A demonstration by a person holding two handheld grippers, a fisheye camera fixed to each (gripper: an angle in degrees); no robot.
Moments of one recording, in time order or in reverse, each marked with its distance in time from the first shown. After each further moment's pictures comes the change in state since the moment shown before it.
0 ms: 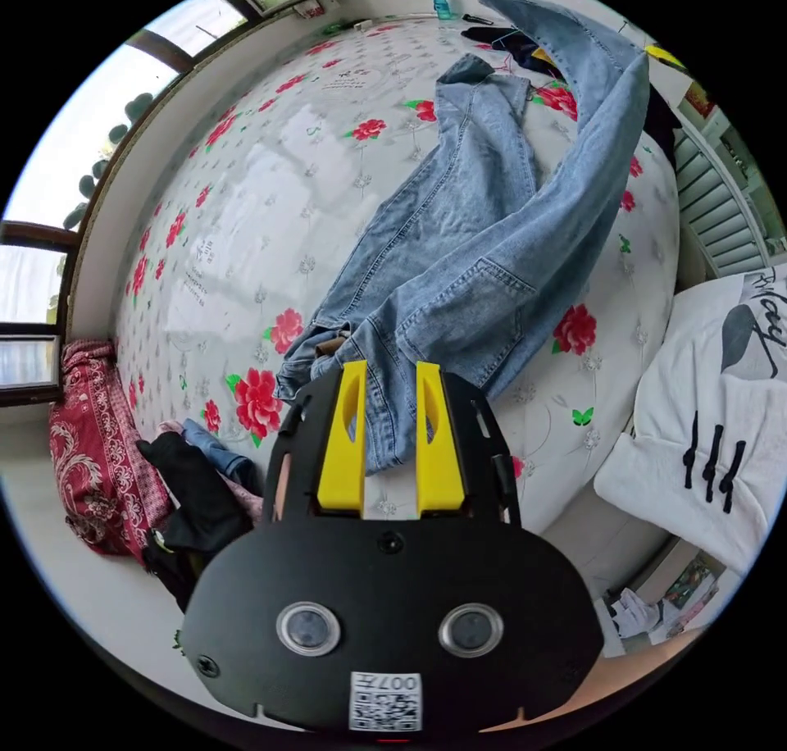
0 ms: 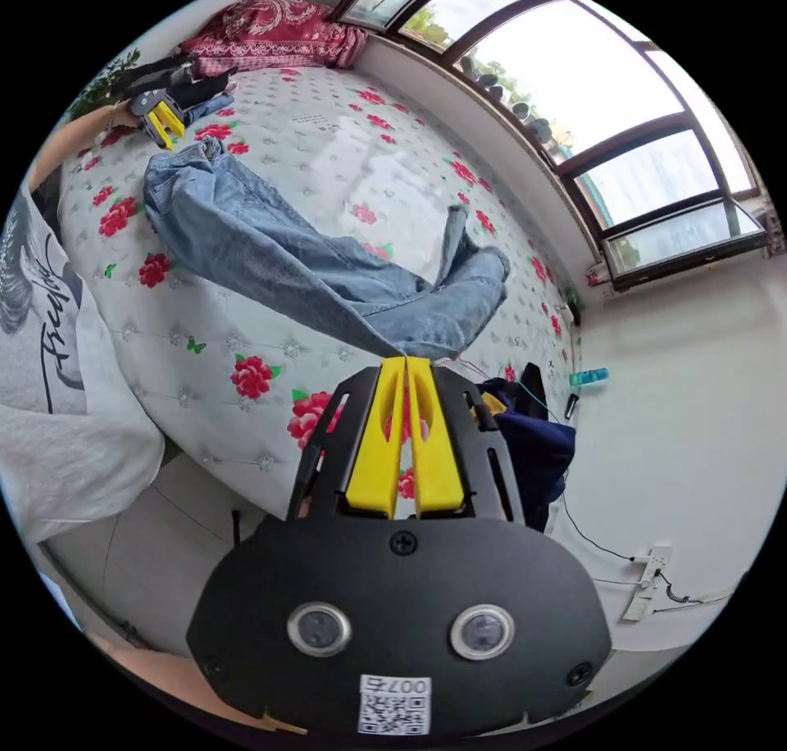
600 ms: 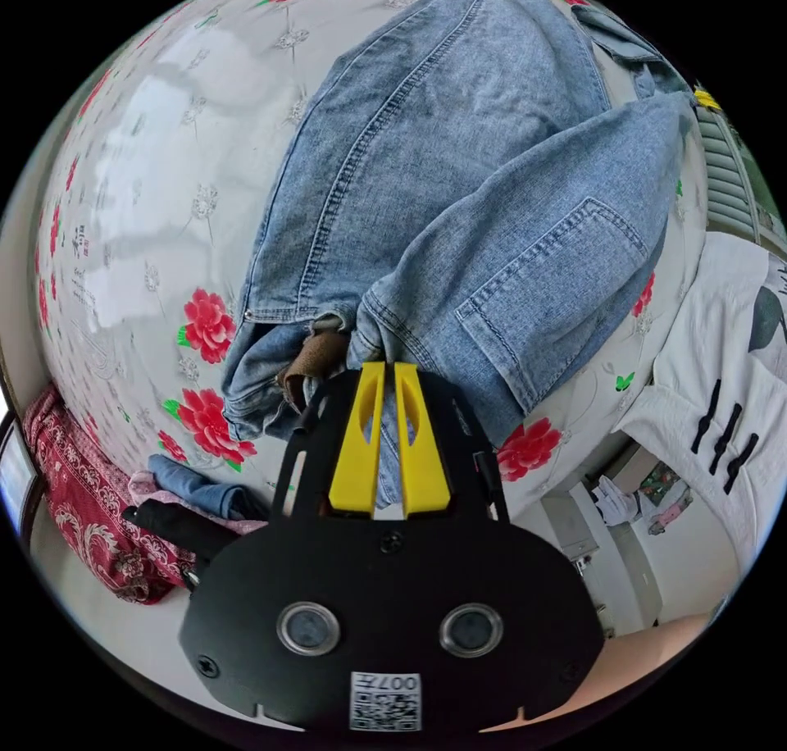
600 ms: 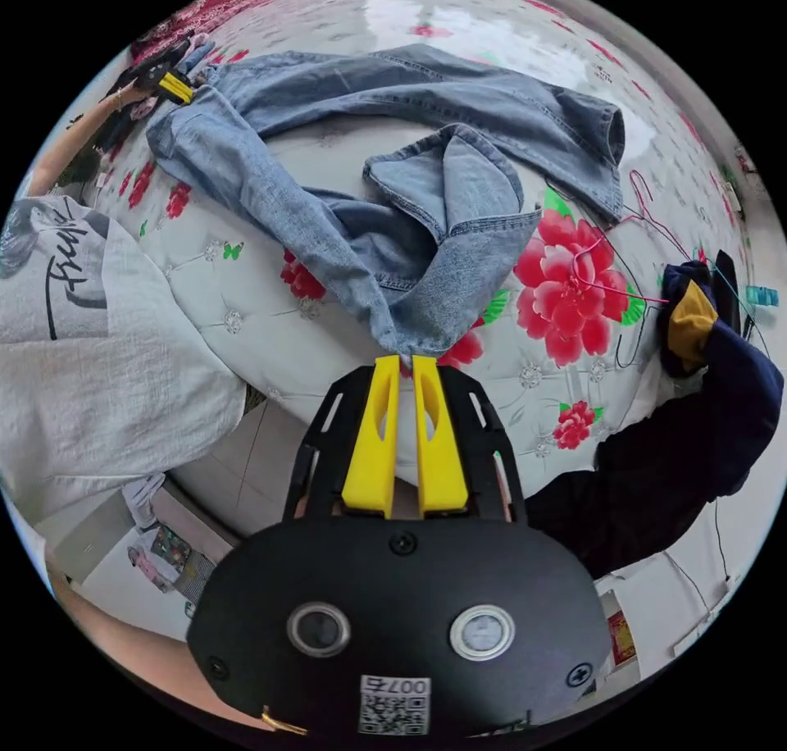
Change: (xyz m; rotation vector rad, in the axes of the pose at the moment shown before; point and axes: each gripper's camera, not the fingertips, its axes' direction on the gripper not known) left arm -0.063 -0.083 0.118 -0.410 0.184 0.174; right arm -0.009 0.047 0.188 -0.438 -0.584 0.060
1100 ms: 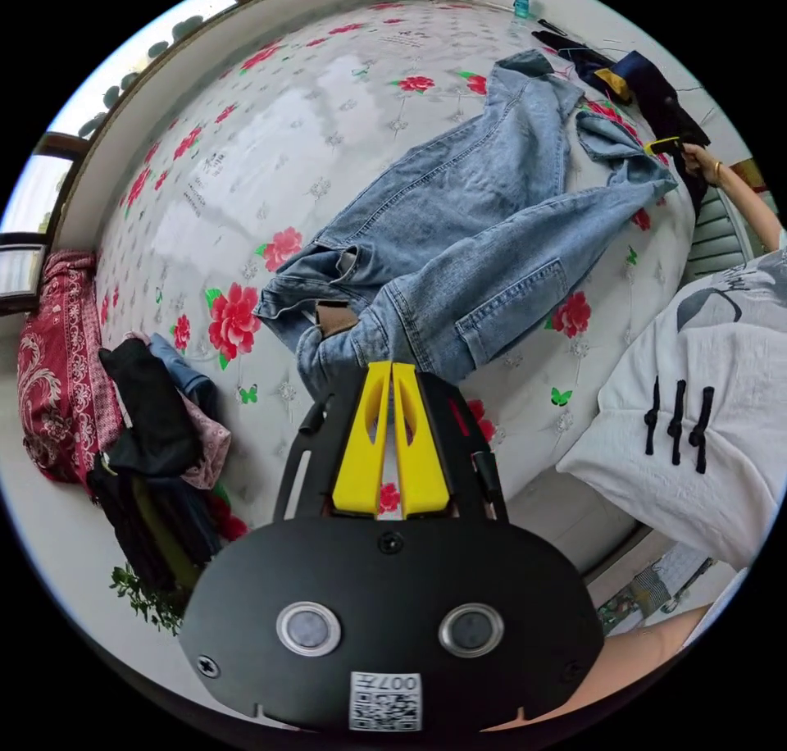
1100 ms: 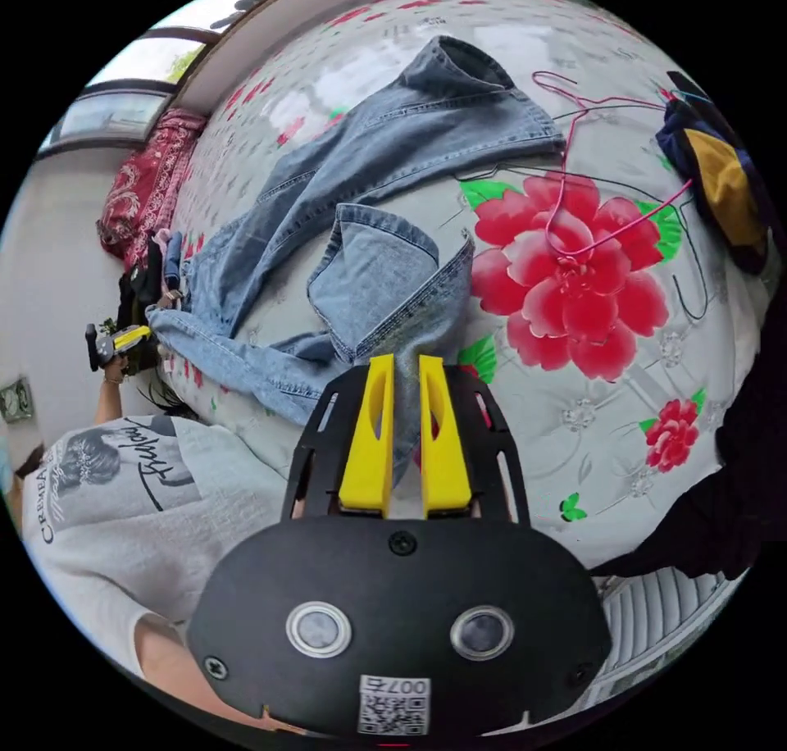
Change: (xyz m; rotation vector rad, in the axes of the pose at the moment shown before) left arm 0.045 0.188 -0.101 0.329 -0.020 -0.365; right arm 0.133 -0.006 0.020 0.235 -0.450 0.412
